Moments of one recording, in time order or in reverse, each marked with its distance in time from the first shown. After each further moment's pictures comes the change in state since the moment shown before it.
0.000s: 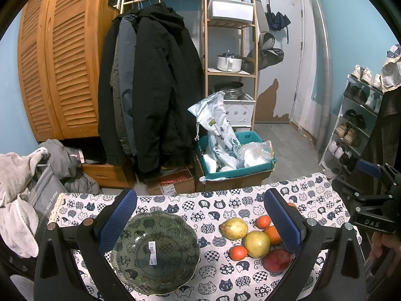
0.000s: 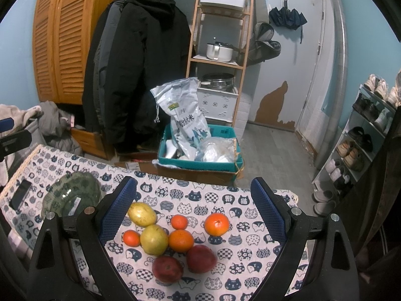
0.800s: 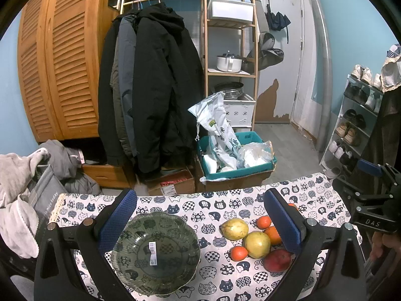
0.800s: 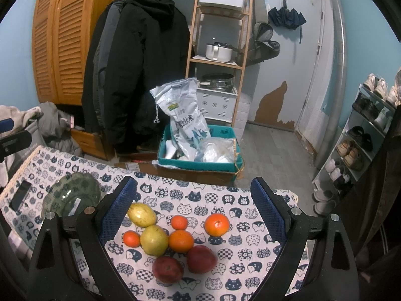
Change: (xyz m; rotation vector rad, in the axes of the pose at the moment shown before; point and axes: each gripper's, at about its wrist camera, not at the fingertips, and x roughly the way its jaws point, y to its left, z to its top) left arm 0.000 -0.001 0.000 0.002 -0.001 0.001; right arm -0.002 0.000 0.001 0.003 -0.003 0.000
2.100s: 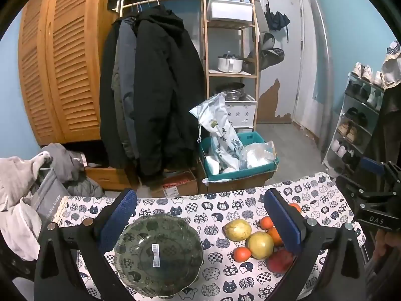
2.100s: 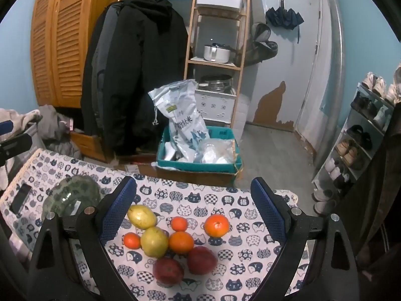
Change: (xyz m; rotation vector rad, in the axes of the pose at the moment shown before) left arm 0.001 0.003 0.000 0.004 -0.009 0.007; right arm -0.001 -0.005 0.001 0.004 -0.006 0.001
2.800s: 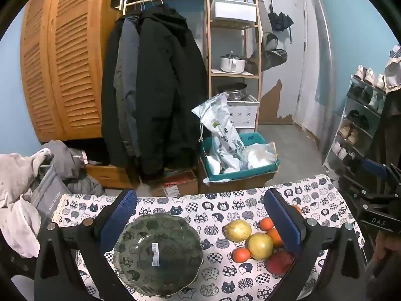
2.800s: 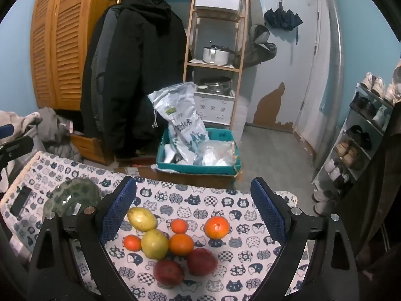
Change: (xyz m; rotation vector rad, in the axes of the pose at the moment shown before) left arm 0.001 0.002 0.001 -0.013 0.008 0.003; right arm -0.002 -0.001 0.000 0.006 -0.010 0.003
